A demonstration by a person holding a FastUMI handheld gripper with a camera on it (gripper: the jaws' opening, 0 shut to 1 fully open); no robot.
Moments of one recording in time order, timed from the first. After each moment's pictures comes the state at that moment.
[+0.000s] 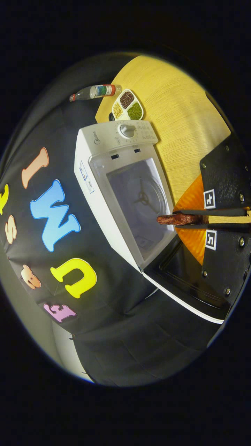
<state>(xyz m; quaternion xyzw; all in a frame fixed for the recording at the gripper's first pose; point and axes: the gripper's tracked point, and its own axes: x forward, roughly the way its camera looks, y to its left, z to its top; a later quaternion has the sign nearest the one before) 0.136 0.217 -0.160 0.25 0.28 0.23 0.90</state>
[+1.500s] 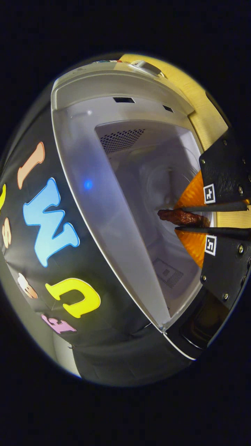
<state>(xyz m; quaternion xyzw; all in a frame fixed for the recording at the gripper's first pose) 0.303 0.267 -0.236 0.23 0.23 0.19 0.93</state>
